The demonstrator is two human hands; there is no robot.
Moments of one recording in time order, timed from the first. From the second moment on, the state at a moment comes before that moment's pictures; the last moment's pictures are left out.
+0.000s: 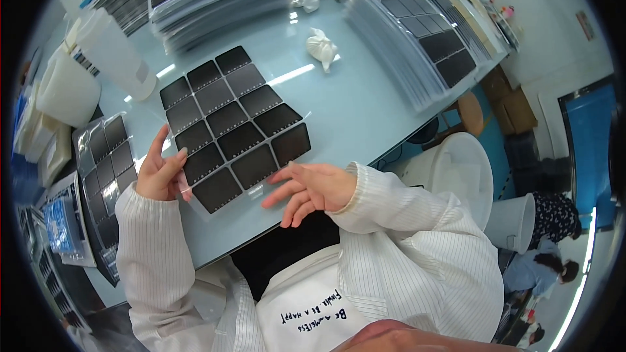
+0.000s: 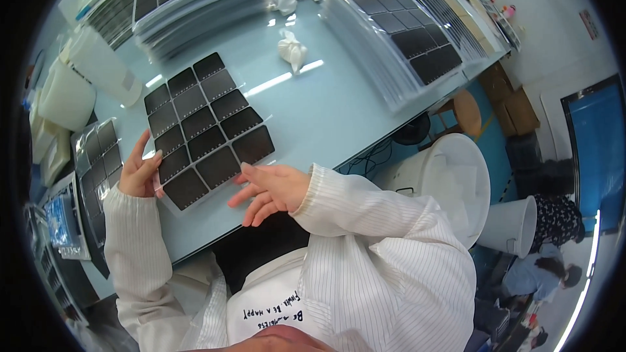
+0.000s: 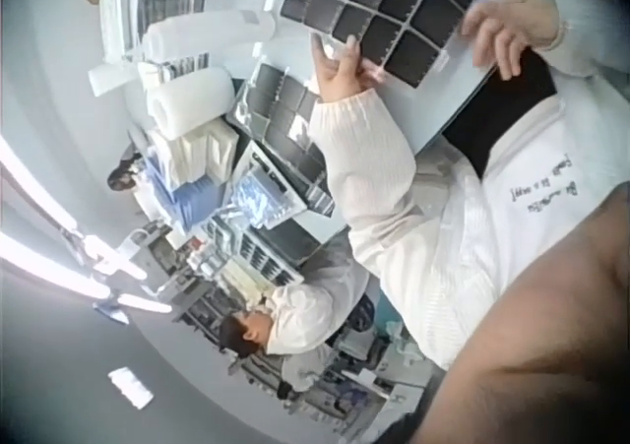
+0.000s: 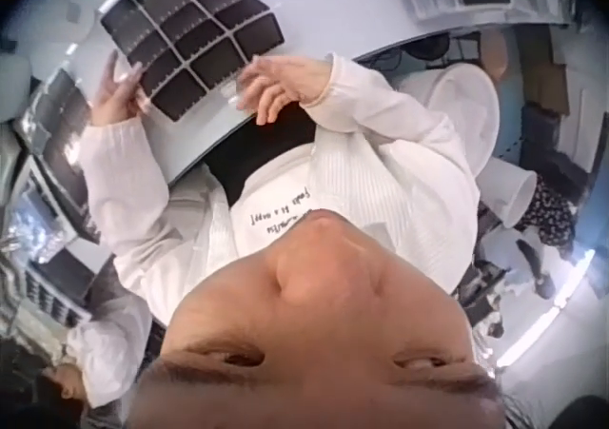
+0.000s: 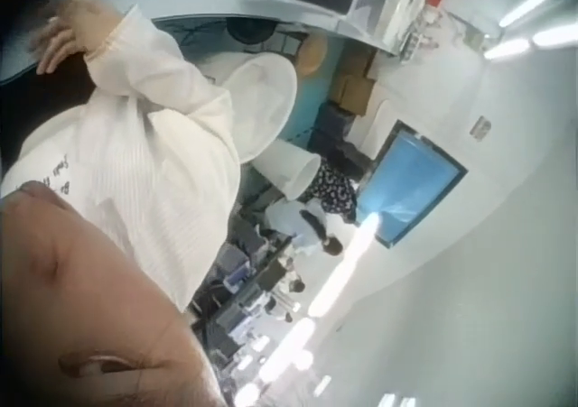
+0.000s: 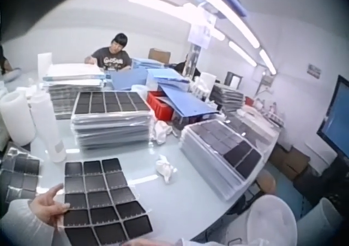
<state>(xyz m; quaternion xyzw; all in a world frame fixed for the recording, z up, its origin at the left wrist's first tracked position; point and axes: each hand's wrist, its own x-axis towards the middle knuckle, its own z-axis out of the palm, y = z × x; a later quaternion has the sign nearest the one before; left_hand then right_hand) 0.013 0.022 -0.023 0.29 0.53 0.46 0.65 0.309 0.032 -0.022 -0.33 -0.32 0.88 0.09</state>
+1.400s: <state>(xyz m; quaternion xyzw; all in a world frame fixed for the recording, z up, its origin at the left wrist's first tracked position) 0.032 0.019 -0.005 0.47 0.62 0.37 0.51 0.356 0.028 -0.002 -0.50 -0.51 0.56 0.42</state>
